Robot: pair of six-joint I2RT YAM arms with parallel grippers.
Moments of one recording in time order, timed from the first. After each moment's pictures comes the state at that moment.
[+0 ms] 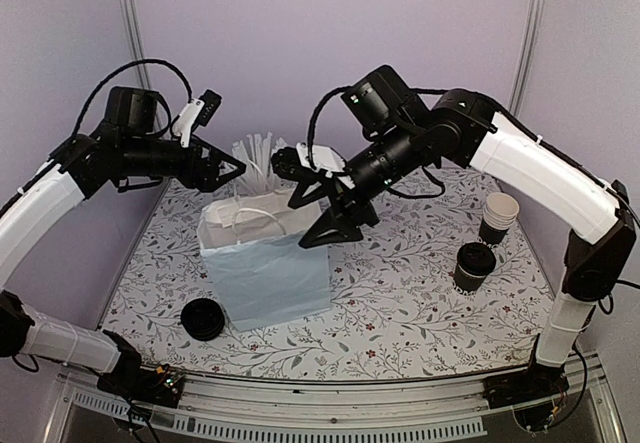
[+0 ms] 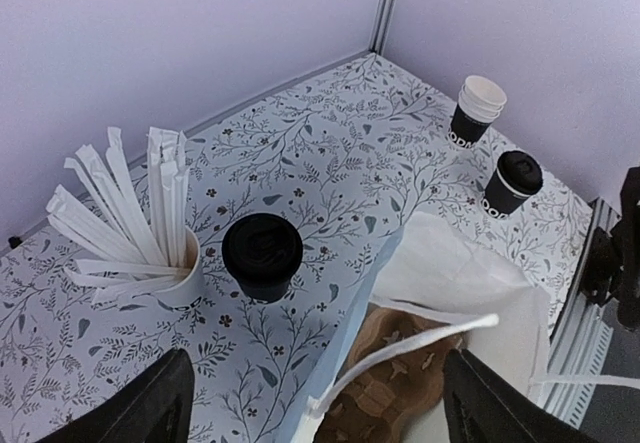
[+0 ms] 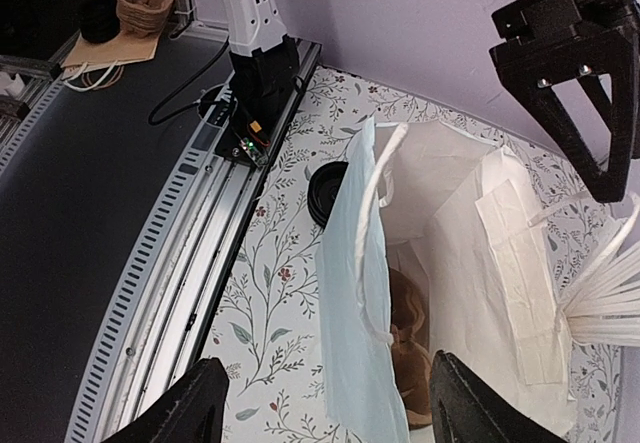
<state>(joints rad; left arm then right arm) -0.50 1.20 1.34 -0.62 0.31 0.02 1.03 1.81 2.07 -1.02 -0.54 -0.66</state>
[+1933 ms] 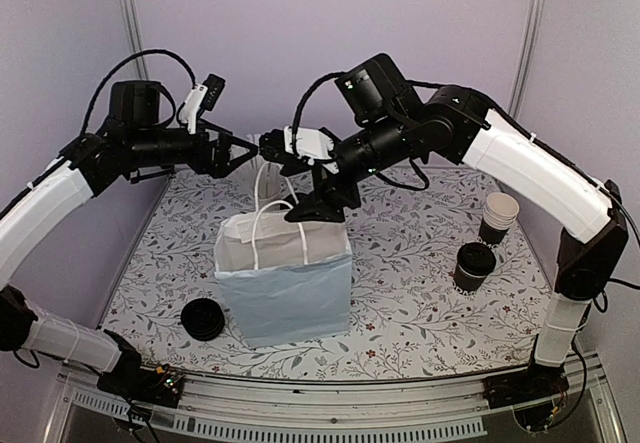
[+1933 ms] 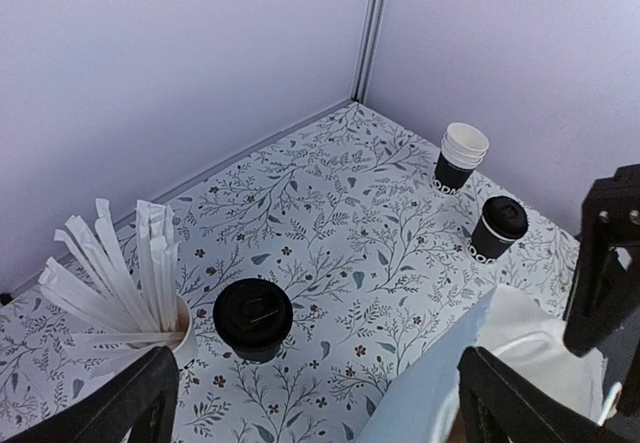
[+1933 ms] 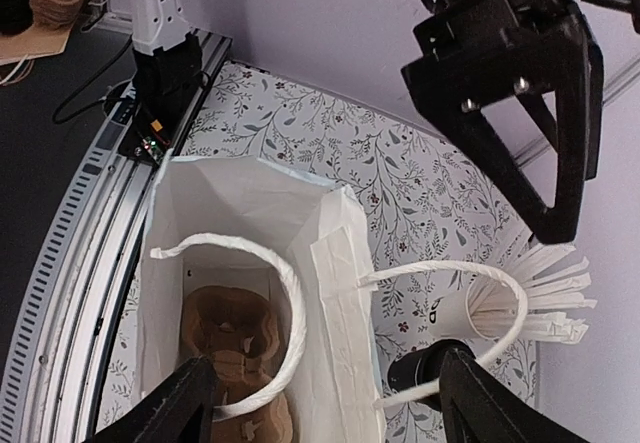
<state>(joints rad) -0.50 1.27 1.35 -0.45 0.36 0.00 1.05 1.87 2.14 -0.91 -0.33 -0.67</state>
